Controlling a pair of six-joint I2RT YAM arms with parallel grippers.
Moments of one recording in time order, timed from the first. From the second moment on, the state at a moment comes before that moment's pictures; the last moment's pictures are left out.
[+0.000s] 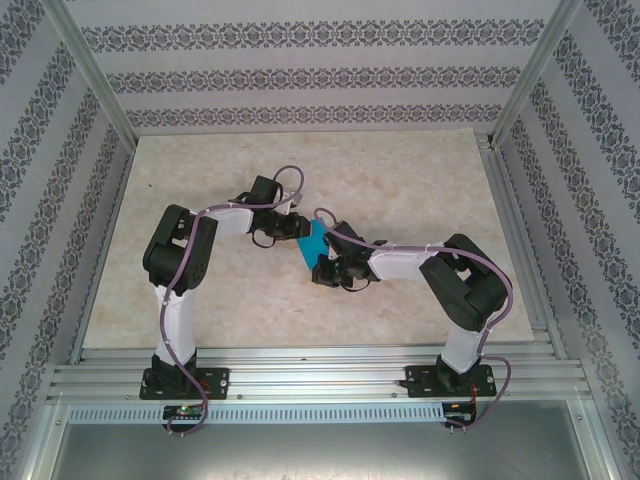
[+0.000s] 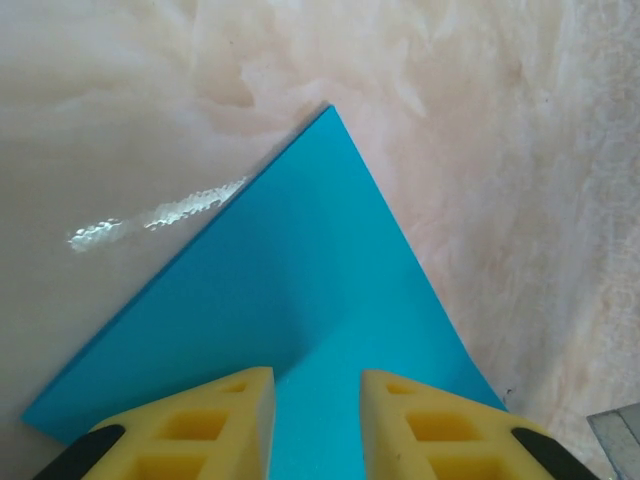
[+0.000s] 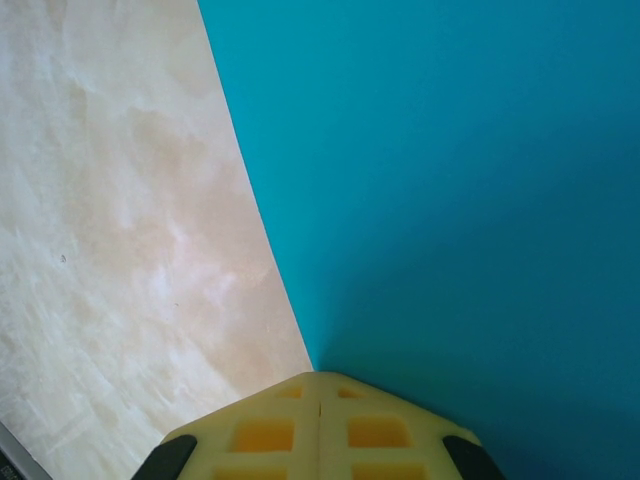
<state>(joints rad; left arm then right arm) -0.38 2.08 1.28 -0.19 0.64 -0.40 0.73 1.80 0.89 -0.12 -0.34 0.81</state>
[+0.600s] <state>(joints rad) -0.38 2.08 1.26 -0.16 0.64 -0.39 0.72 1.86 1.07 -0.17 -0.34 0.61</state>
